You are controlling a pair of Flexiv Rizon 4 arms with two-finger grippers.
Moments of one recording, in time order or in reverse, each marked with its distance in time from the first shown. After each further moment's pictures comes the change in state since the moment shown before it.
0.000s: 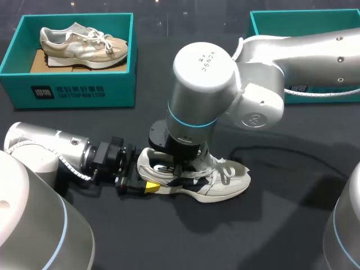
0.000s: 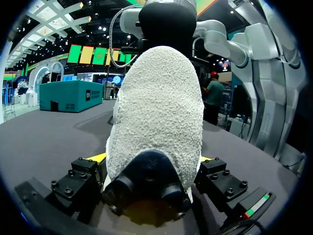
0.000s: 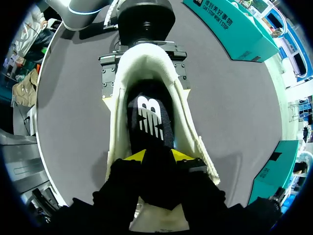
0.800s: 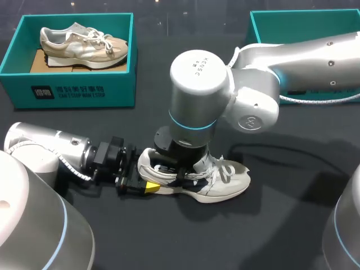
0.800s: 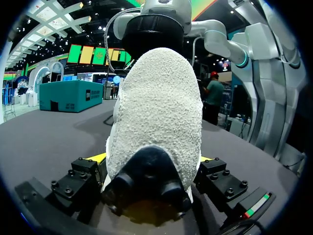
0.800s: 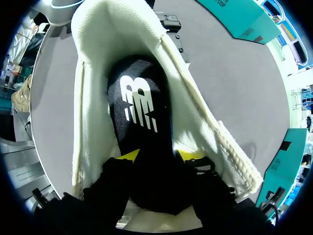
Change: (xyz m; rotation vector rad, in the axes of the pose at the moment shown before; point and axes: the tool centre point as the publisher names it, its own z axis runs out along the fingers) left arm 0.000 0.000 0.000 -0.001 -0.001 0.000; right arm -0.003 -0.019 0.032 0.064 0.046 0.062
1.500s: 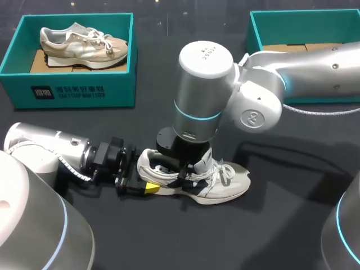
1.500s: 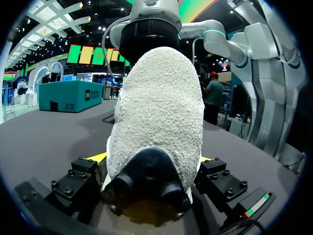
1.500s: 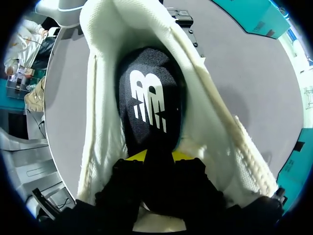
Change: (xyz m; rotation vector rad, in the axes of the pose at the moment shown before) left arm 0.002 0.000 0.000 0.001 0.003 0.001; right arm 0.019 -0.004 0.001 -0.003 0.144 0.012
